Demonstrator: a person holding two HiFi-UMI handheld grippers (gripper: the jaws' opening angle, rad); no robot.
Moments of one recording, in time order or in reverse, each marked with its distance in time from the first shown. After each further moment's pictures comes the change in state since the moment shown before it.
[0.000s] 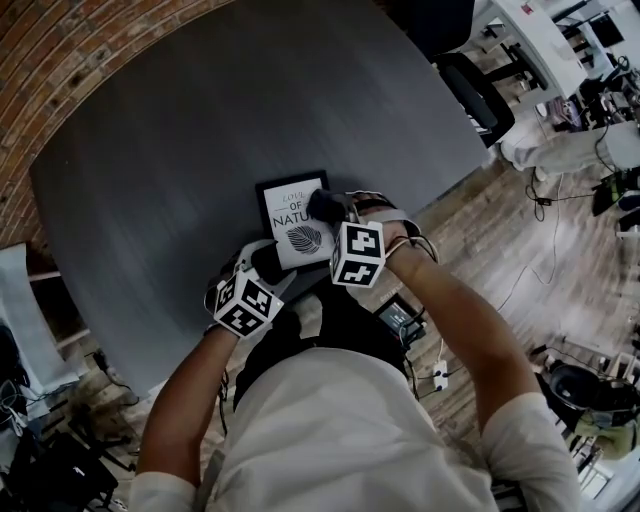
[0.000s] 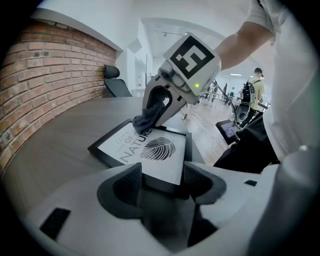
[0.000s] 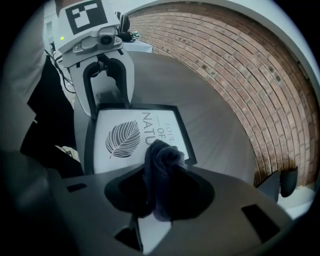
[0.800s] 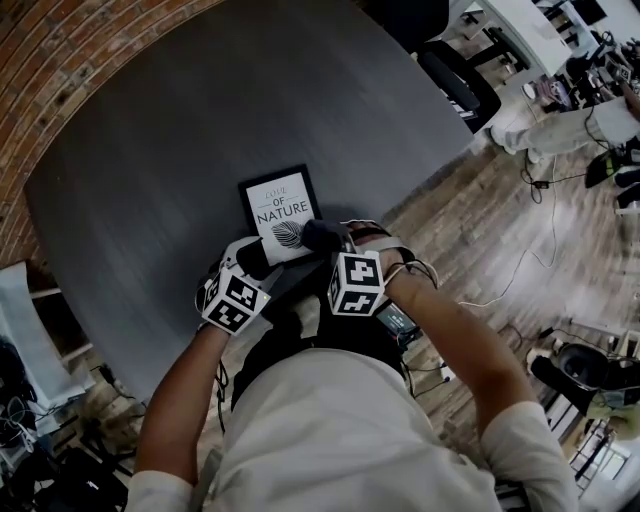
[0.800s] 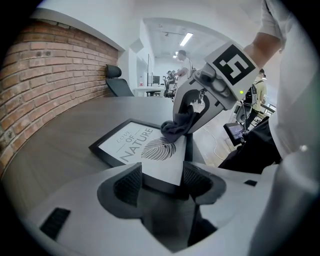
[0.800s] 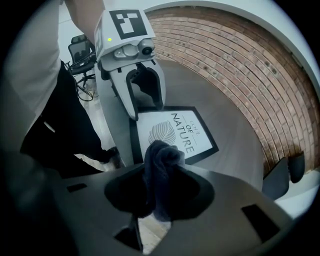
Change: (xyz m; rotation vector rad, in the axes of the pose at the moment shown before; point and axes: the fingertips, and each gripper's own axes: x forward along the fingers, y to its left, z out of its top) left arm -0.001 0.003 -0.001 -0.018 0.002 0.015; right arm -0.030 0.070 -0.008 0.072 -0.036 0.059
